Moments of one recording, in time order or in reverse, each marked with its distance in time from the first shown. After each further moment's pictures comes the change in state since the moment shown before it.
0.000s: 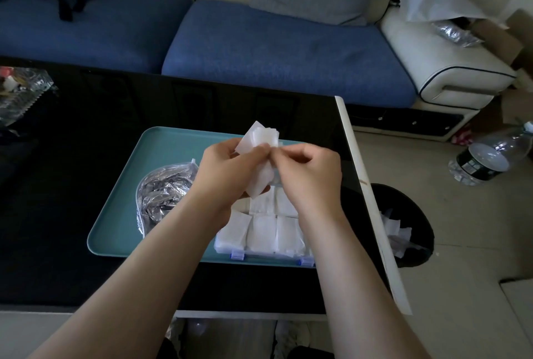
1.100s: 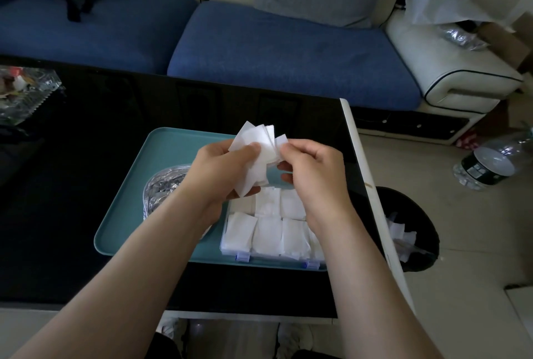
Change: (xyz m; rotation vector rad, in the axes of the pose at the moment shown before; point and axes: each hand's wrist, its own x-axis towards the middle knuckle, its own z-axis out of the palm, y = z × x) left_hand 0.007 0.004 -0.020 0.036 0.021 -0.060; right_hand 0.002 -0.006 -0.002 0.146 -0.127 0.045
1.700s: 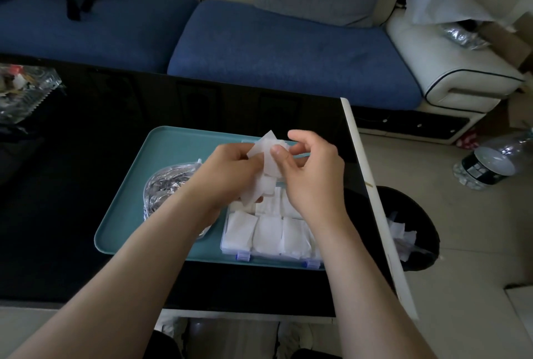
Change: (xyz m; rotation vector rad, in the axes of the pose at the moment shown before) left_hand -0.005 -0.001 0.000 0.280 -0.203 0.123; right_hand 0.005 0.010 0.000 -0.405 0.062 -0.343
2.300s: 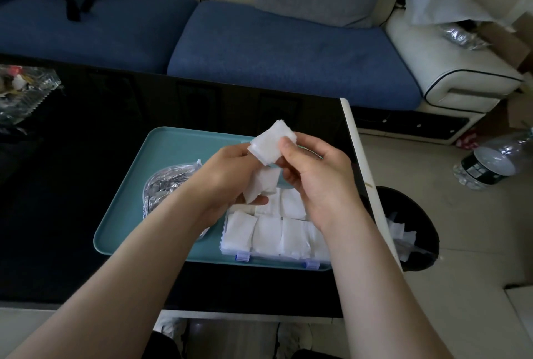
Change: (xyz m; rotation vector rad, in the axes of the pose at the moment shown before) left_hand 0.003 0.001 0.000 -0.148 -0.037 -0.129; right_hand 0.004 -0.003 -0.009 0.694 -0.094 0.467
